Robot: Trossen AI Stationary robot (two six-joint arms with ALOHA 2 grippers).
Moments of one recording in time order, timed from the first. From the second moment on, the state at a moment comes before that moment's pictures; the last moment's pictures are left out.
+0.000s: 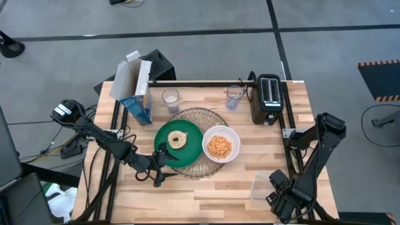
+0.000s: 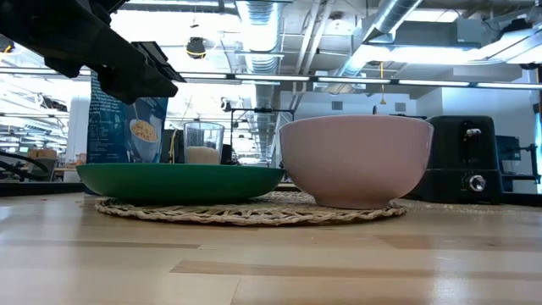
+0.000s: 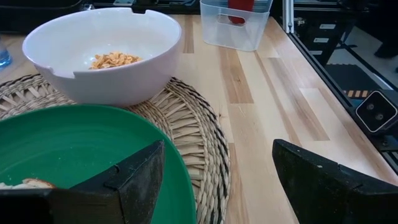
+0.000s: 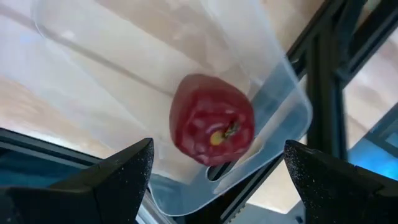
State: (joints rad) left arm -0.55 1.31 0.47 0.38 -0.43 -0.27; right arm 1.01 1.64 1.30 -1.32 -0.21 2.02
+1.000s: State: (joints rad) left arm -0.55 1.31 0.47 0.38 -0.43 -0.27; right arm 1.01 1.64 1.06 -1.03 -0.29 2.01
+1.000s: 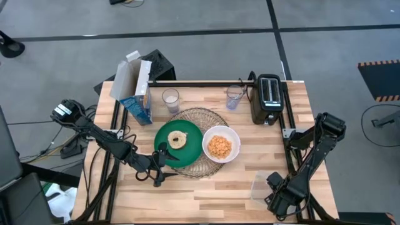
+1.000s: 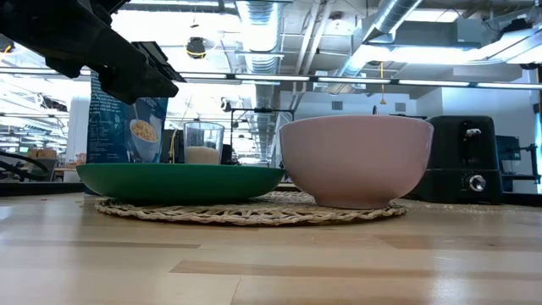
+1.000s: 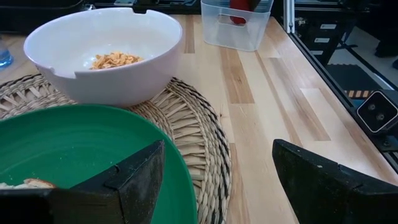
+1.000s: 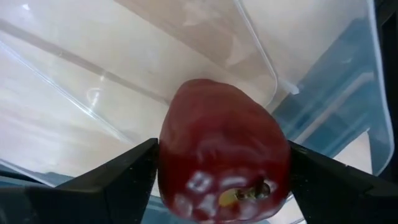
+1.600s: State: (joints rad) left arm -0.55 1.31 0.47 0.38 -0.43 -0.27; right arm 0.92 1.64 1.26 -1.30 -0.28 1.79
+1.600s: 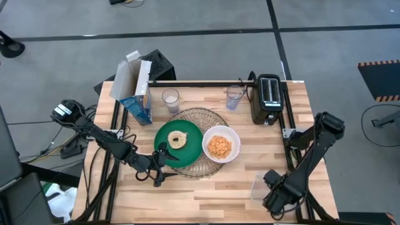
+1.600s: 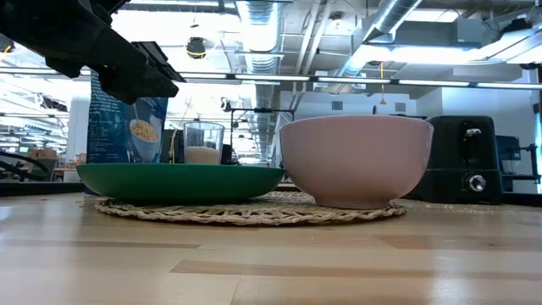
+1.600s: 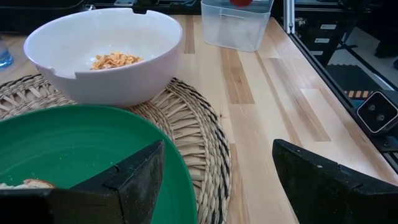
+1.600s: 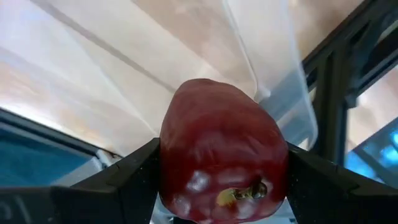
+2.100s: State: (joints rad) left arm -0.55 1.31 0.47 0.38 -0.43 -0.28; right arm 0.76 1.64 1.56 -1.43 0.10 1.50
